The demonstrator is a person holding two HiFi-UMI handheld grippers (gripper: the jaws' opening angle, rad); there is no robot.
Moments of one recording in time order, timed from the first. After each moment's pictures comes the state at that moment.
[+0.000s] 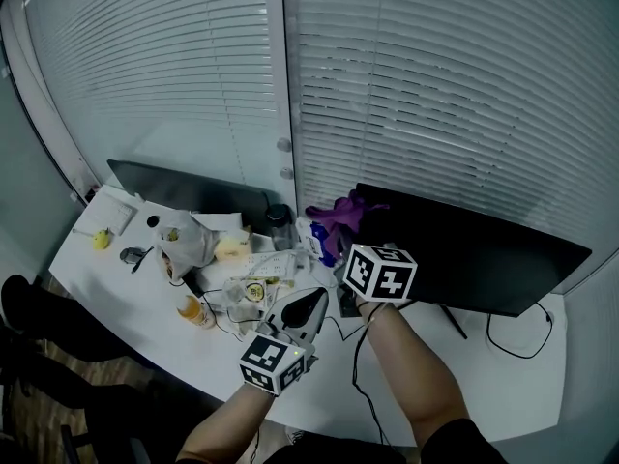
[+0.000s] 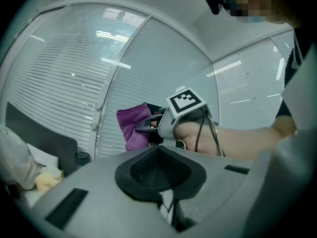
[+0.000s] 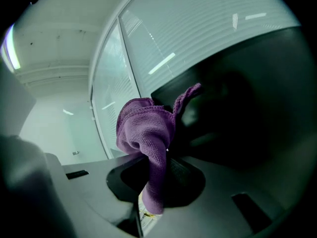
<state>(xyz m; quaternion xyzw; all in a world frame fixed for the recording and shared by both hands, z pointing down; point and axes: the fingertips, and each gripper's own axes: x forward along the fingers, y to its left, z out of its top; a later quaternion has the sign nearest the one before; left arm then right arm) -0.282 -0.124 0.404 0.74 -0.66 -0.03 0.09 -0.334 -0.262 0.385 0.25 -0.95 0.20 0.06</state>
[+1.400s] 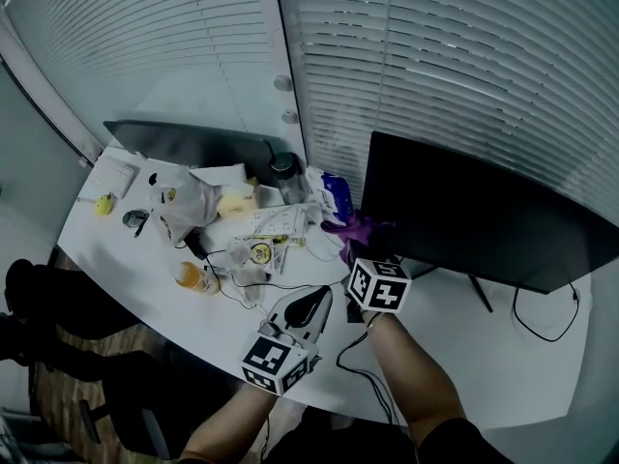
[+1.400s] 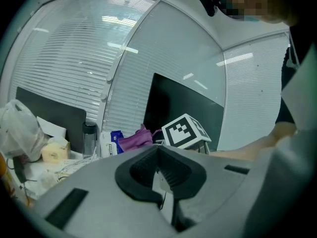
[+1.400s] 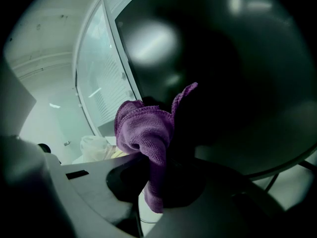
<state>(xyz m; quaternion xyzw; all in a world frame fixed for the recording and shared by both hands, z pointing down) -0.271 -0.103 0.491 0.72 -0.67 0.01 0.17 -0.305 -0.242 0.574 0.28 -0.91 0.25 0.15</state>
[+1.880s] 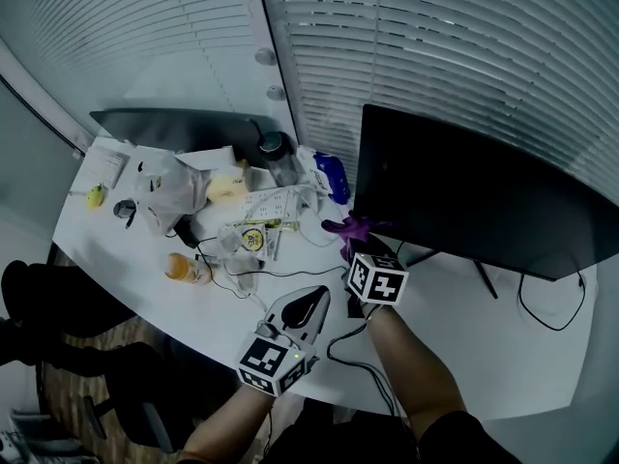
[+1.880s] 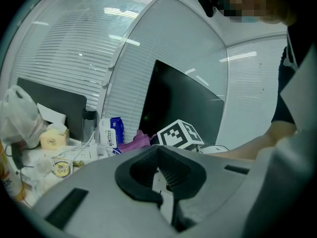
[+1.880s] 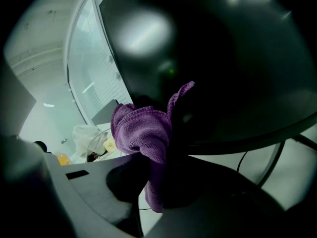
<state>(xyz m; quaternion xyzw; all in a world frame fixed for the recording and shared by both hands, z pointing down) -0.257 -0.096 0.528 0.72 -0.66 0.02 0.20 -0.290 -0.241 0.644 0.29 -0.89 0.29 0.19</state>
